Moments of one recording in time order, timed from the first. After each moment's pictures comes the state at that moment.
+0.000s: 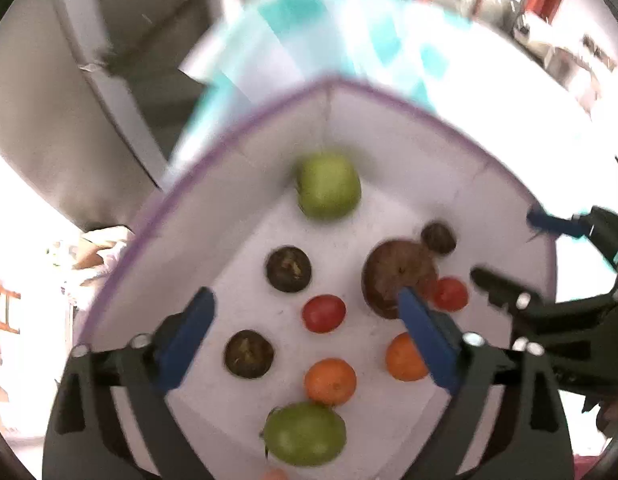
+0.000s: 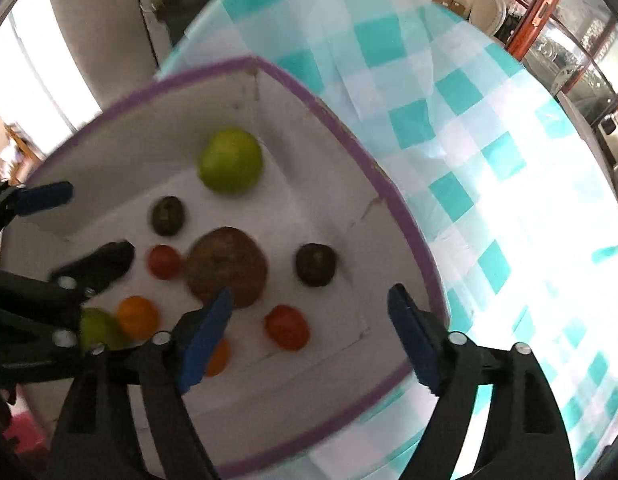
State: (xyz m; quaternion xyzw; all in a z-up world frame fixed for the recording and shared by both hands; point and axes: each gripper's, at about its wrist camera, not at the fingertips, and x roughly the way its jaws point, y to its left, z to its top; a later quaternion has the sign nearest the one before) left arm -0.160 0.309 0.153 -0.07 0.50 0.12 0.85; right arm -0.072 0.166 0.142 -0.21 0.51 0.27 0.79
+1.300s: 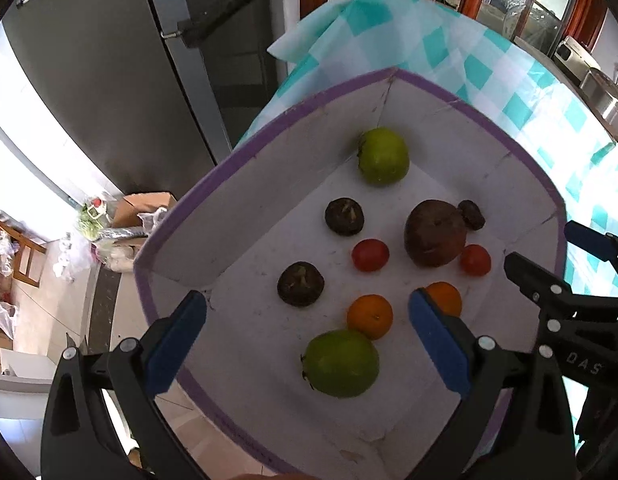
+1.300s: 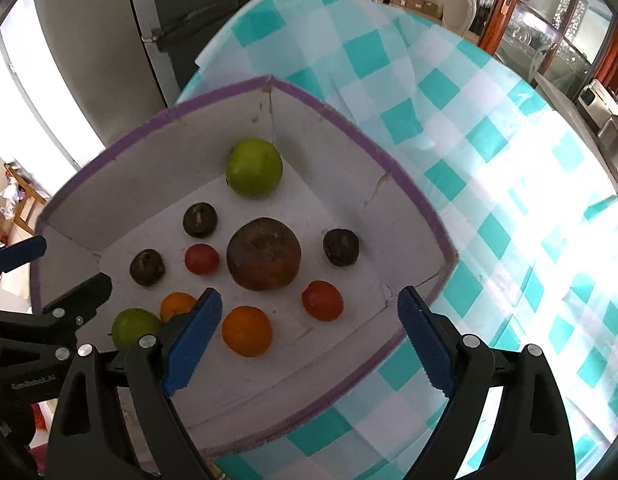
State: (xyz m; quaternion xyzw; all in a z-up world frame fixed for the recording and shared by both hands) left arm -0.204 0.317 0.157 -0.10 0.53 0.19 0.82; right arm -0.106 0.187 0.147 -0.16 0.51 0.24 0.81
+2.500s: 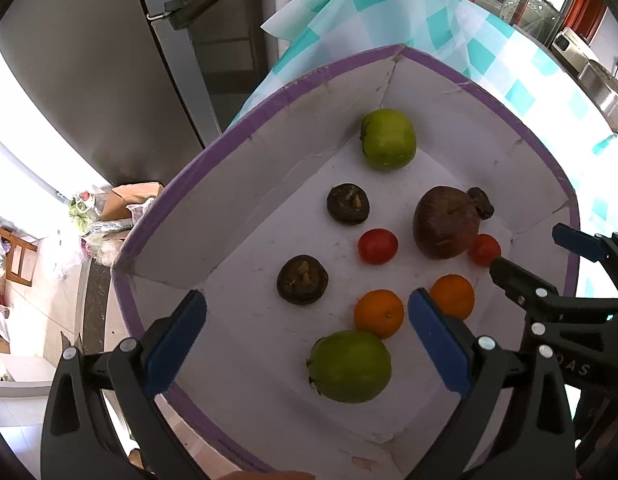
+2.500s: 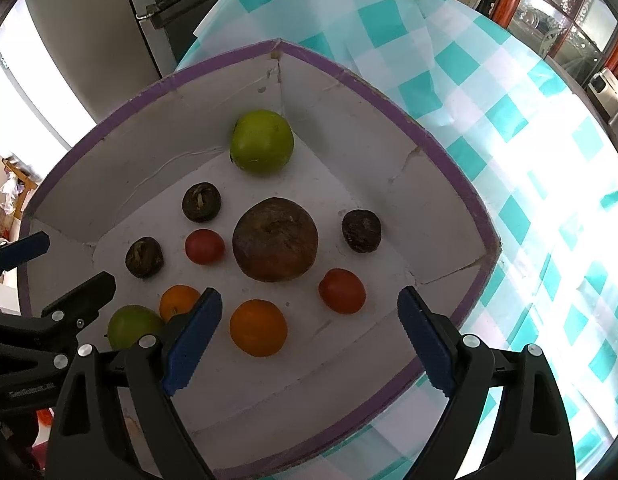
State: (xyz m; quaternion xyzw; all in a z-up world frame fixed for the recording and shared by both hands) left arm -0.196 0.330 0.139 -0.10 0.55 0.17 0.81; right arm -0.101 0.204 0.127 -0.16 0.54 0.24 0.79
